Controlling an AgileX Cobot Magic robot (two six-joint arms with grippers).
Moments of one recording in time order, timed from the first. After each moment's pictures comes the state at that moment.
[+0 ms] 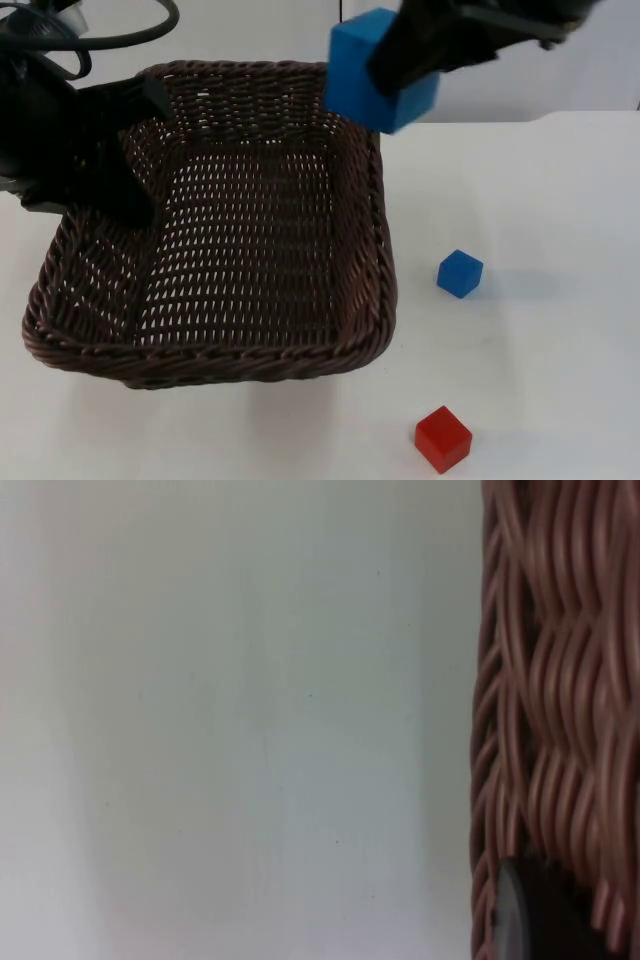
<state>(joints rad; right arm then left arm) 0.66 1.60 -1.29 0.36 0.61 -0.36 -0.13 1.62 -0.97 -0.61 0.73 0.24</state>
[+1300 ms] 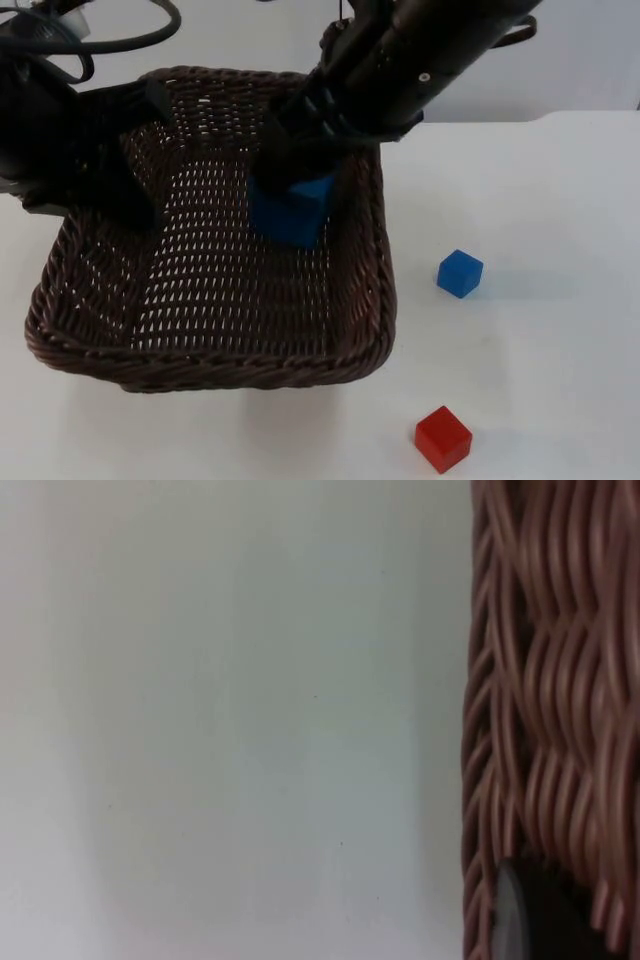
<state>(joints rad) 0.72 1.94 -1.48 0.35 0.58 -0.40 -0.13 1.63 -0.97 -0.61 0.73 0.24</state>
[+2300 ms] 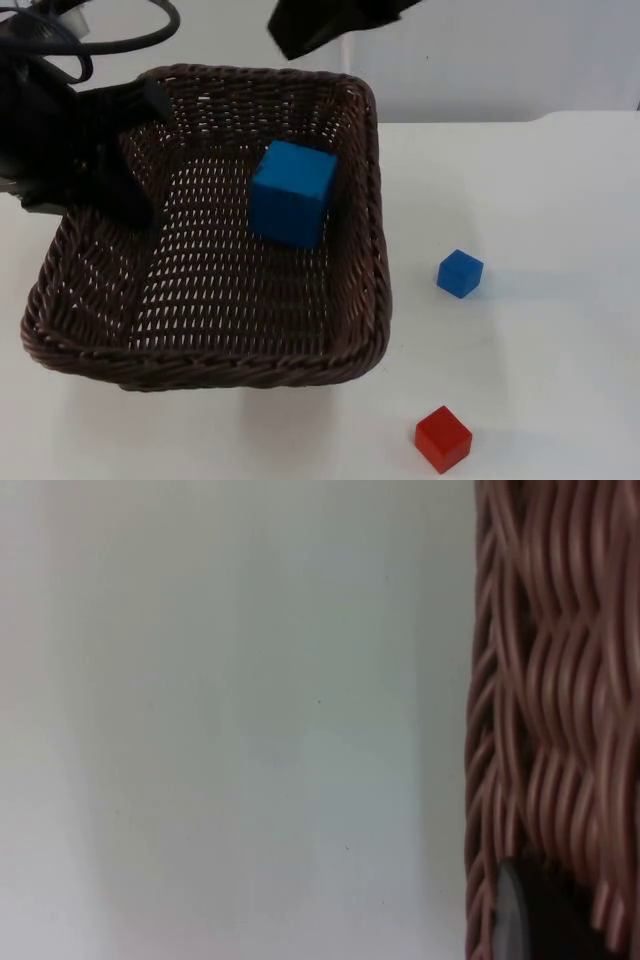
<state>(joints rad) 0.72 1.64 -1.40 0.34 0.63 -0.40 -0.13 1.63 -0.97 -0.61 0.72 0.25</state>
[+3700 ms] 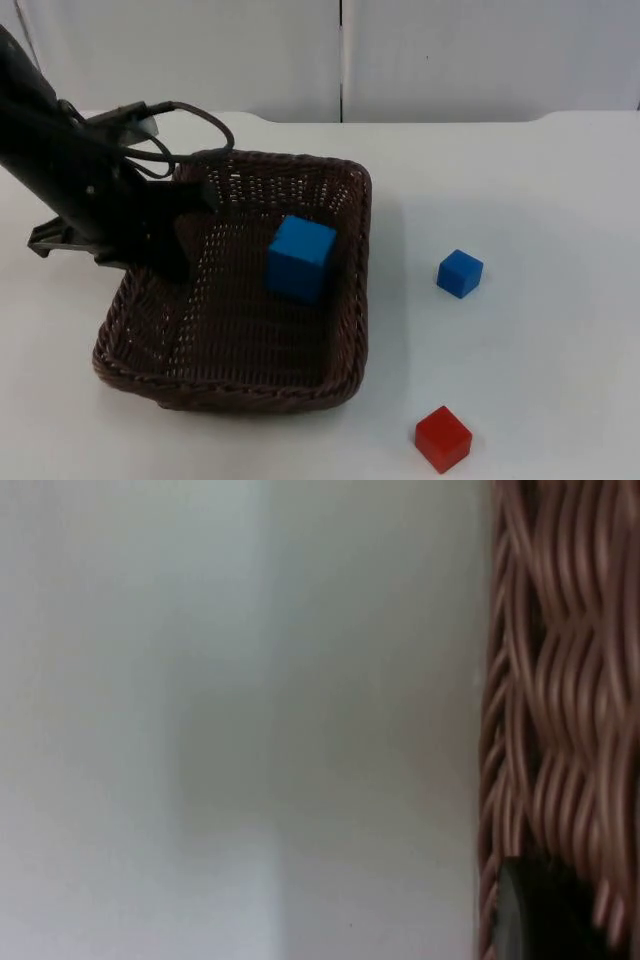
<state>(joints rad) 0.72 1.35 -1.16 0.34 0.53 -0.41 -0.13 2.07 -1.16 -0.65 0.57 0.41</state>
